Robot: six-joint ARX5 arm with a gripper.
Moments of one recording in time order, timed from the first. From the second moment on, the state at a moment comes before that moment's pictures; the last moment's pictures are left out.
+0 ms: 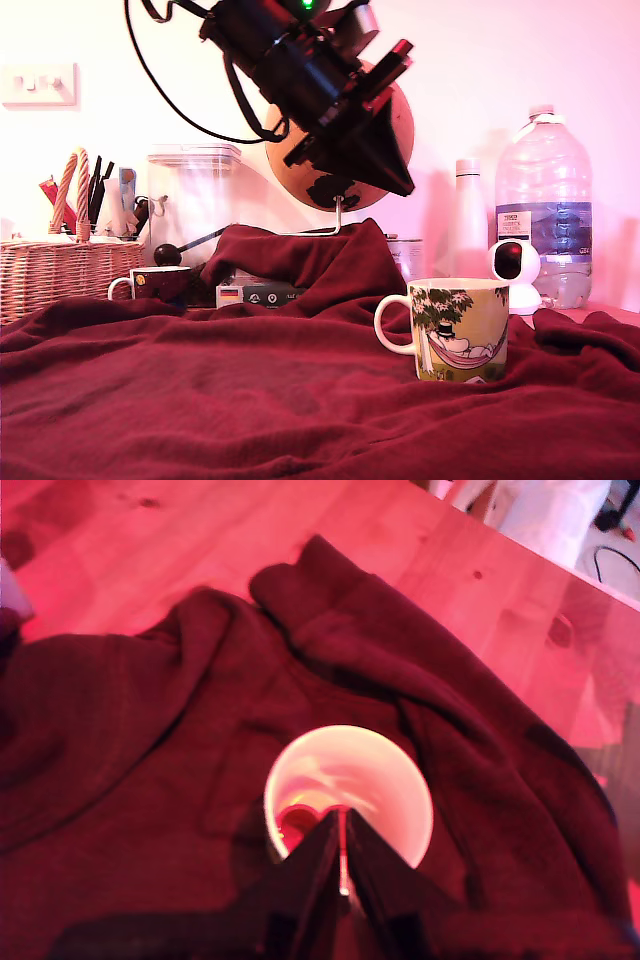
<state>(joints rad) -0.71 1.87 1.53 -0.45 0.41 0.06</state>
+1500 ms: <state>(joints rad) -0.62 1.64 0.92 -0.14 0.31 -0.05</state>
